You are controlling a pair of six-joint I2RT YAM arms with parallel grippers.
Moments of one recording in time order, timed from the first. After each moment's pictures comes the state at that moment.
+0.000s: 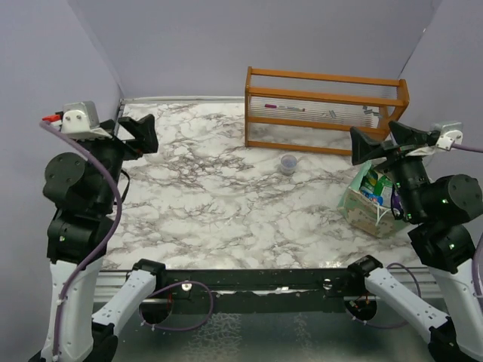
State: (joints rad) left arm -0.24 0.77 1.46 -0.54 -0.16 -0.23; right arm 0.49 0.65 1.19 -0.22 0.21 0.01
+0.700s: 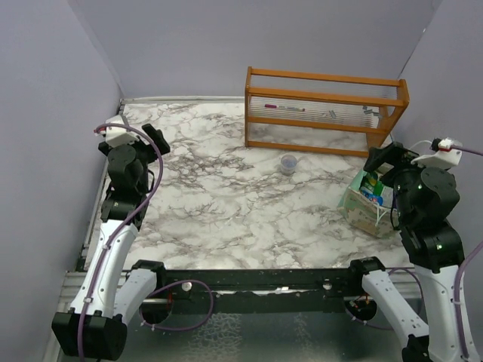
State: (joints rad) left arm -0.11 0.85 0.84 -0.07 -0.29 -0.34; right arm 0.16 0.61 1.08 -0.54 0.36 0.31
